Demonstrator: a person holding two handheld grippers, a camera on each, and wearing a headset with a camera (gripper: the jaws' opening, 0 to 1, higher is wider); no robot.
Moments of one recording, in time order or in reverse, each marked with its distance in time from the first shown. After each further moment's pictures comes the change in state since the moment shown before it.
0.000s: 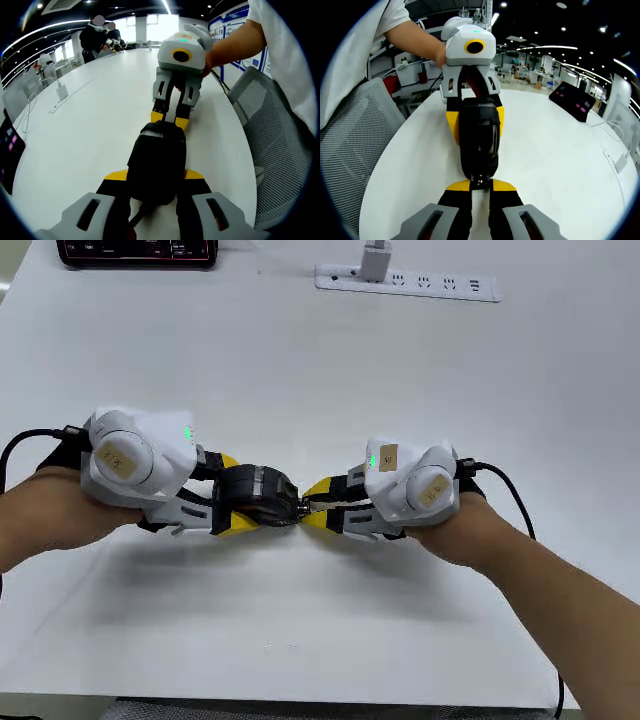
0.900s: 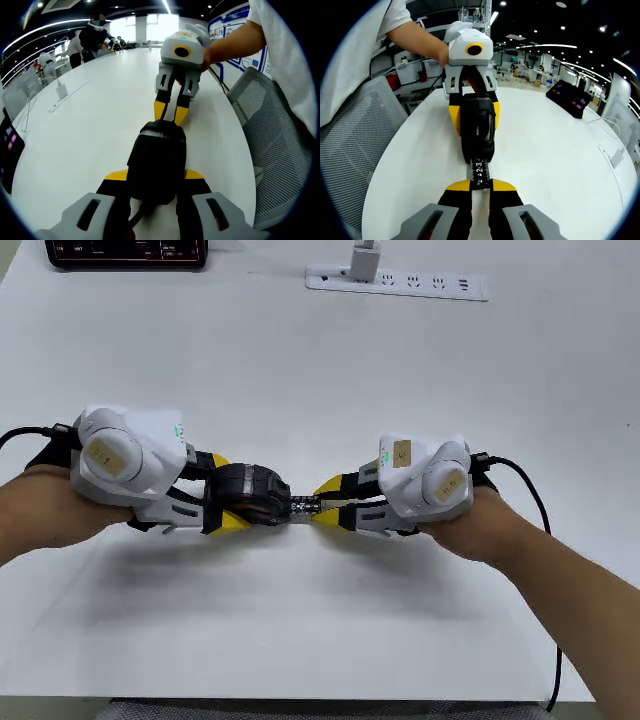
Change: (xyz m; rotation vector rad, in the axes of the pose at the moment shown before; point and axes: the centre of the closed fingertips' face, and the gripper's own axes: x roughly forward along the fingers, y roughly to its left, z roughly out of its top) left arm 0.000 -0.001 0.000 -0.006 0.004 -0.008; right arm -0.022 -0.002 -0.012 0.004 0.019 -0.008
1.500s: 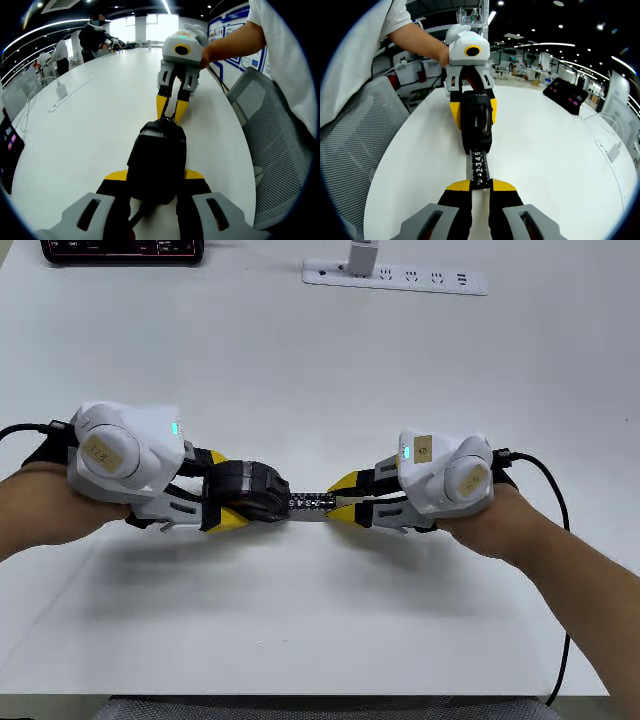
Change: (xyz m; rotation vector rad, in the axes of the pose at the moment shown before) left arm 0.000 0.000 0.000 0.002 0.000 -0.003; right arm -0.015 0.000 -0.011 0.015 0.005 -0.006
